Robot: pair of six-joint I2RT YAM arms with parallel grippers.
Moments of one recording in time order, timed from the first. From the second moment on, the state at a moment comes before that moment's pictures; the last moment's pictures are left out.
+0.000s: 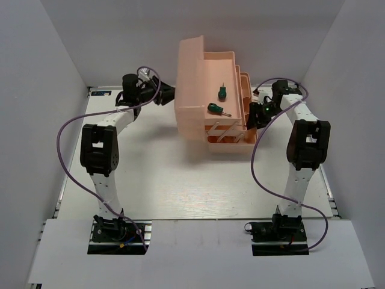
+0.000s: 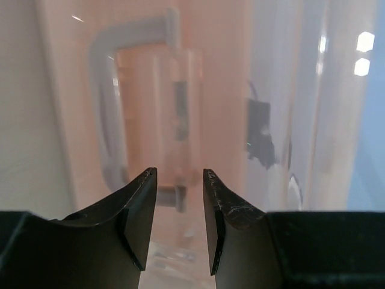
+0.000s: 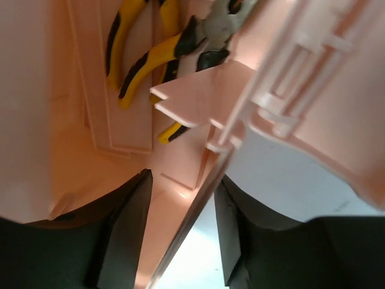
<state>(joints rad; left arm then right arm) -0.13 2.03 1.48 0.30 0.83 -1.20 0.01 2.10 1.74 -0.93 -0.59 -0.23</state>
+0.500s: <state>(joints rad) -0.29 2.03 1.62 0.35 0.90 -1.26 0.06 1.89 1.61 -0.81 -0.45 -0.14</state>
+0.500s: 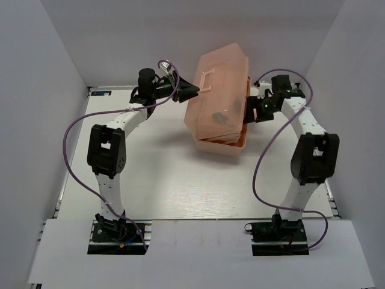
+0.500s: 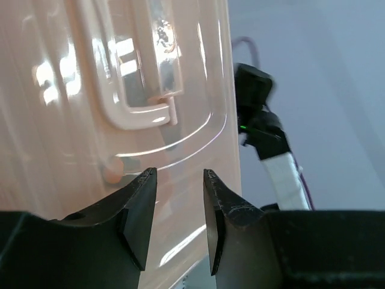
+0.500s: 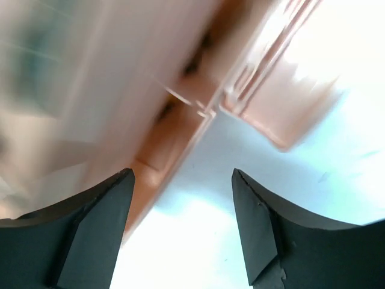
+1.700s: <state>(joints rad) -0.39 1.96 1.44 -0.27 0.78 -0.71 0.03 2.01 1.77 -0.63 -0.36 -0.09</state>
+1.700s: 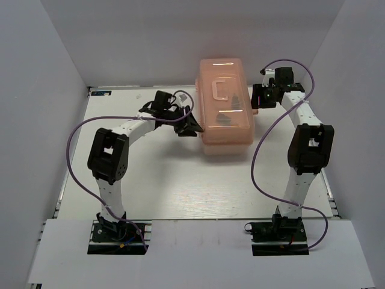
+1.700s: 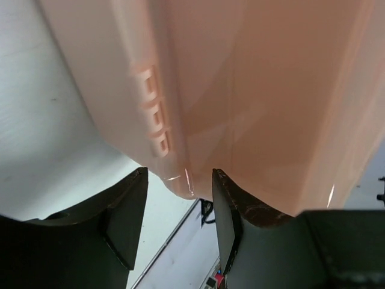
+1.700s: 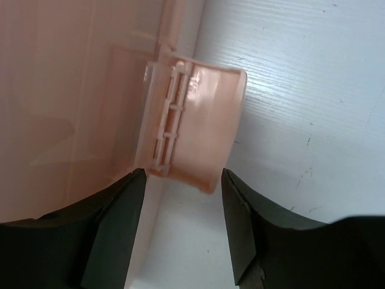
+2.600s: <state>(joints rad) -0.33 1.58 1.31 -0.43 0.43 -0.75 0.07 1.74 1.46 -0.59 -0.41 -0.11</state>
